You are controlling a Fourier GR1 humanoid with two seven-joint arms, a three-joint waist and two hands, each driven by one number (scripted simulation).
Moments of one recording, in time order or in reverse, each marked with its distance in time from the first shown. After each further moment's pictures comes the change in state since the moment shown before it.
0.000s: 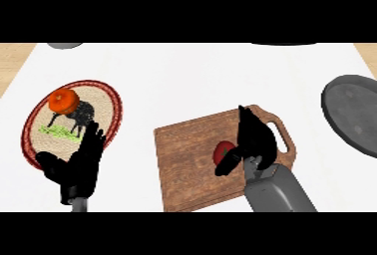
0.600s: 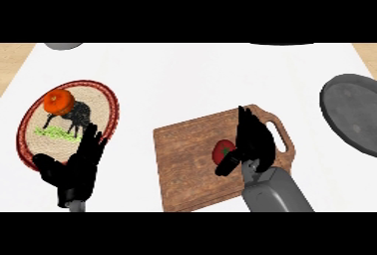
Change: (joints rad) left arm 0.021 0.002 0.008 -0.018 -0.001 -0.021 0.018; right arm 0.018 0.000 0.023 0.007 0.051 -0.027 -0.027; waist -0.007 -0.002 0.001
